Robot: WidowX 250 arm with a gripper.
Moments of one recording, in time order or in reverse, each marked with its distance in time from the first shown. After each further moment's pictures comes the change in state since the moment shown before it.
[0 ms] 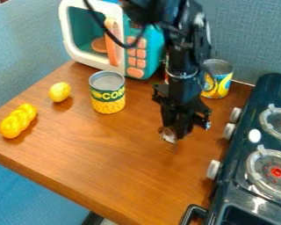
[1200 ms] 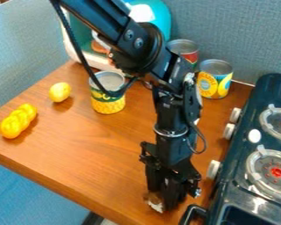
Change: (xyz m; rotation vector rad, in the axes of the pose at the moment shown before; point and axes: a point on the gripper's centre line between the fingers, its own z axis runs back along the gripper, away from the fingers) arm -0.077 -0.035 -0.050 -0.122 0.241 -0.054
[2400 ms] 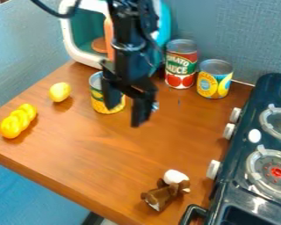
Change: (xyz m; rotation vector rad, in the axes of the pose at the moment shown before) arm -0.003 0.085 0.099 0.191 -0.123 0.099
